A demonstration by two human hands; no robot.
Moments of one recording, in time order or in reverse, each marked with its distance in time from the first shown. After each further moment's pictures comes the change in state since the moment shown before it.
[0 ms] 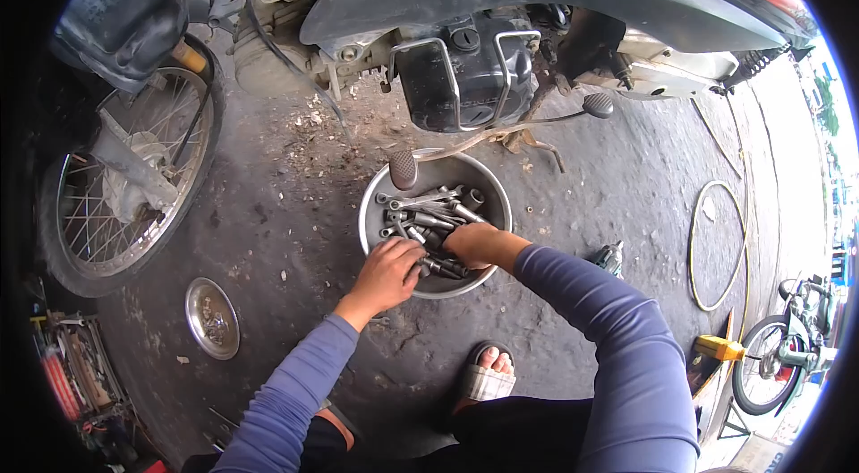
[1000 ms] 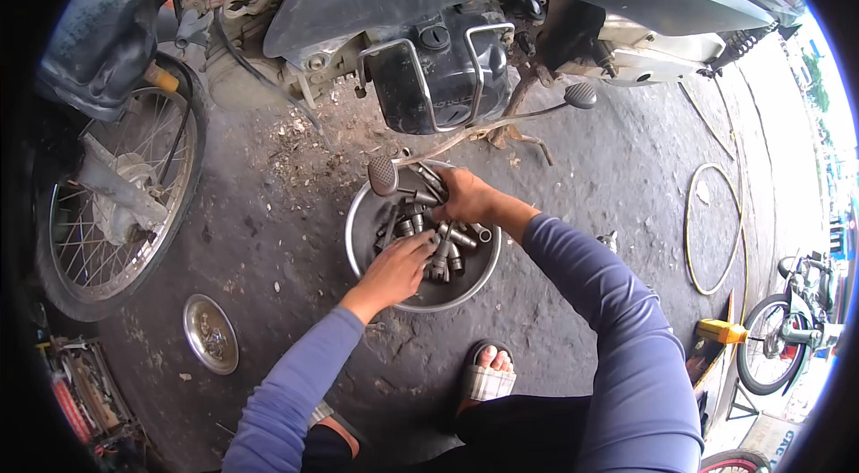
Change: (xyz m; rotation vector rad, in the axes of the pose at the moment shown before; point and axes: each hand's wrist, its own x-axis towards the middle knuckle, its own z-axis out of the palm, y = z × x) left_hand 0.022 -0.005 0.018 0.061 -0.187 0.112; right_hand -0.007 0.035 -0.054 0.772 0.529 -0.014
